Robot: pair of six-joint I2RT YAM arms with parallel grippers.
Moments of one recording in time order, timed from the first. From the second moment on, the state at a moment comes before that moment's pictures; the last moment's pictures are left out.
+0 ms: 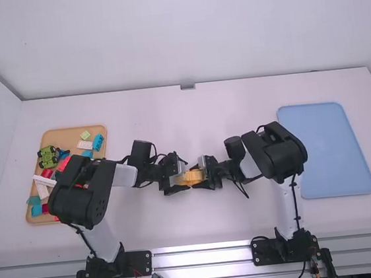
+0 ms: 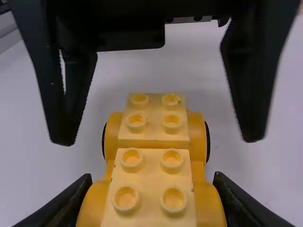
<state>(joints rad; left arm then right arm) -0.24 1.84 0.64 0.18 0.96 1.01 0.36 2.21 0.66 0.71 -1.17 -0.79</state>
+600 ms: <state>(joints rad) -0.13 1.77 0.65 0.12 1.12 0.96 0.36 2.21 0.66 0.70 -1.17 -0.79</state>
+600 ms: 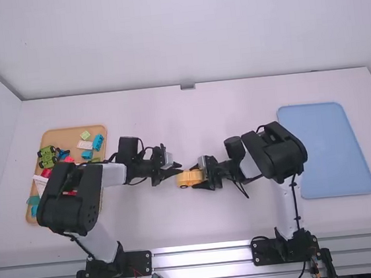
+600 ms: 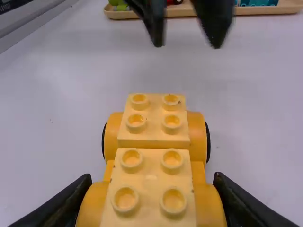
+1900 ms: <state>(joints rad) -0.21 1.82 0.57 0.24 1.03 0.95 0.36 2.21 0.66 0.70 -1.18 -0.79</state>
